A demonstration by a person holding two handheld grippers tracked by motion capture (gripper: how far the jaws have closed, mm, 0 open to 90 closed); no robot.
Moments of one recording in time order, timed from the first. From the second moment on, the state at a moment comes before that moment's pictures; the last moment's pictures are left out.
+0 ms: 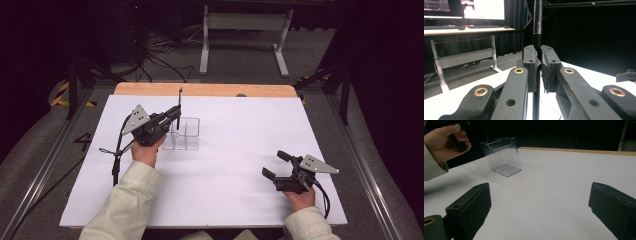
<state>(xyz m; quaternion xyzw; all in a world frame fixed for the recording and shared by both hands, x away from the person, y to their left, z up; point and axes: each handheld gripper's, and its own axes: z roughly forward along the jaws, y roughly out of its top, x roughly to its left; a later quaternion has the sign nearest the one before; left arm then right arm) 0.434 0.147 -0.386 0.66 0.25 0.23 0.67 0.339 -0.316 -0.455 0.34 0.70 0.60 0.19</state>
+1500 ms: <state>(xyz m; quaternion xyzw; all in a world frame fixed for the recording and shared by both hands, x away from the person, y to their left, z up) 0.447 0.149 -0.407 0.68 0.29 0.20 0.64 0.339 -0.316 -0.455 0.34 0.70 0.60 0.19</state>
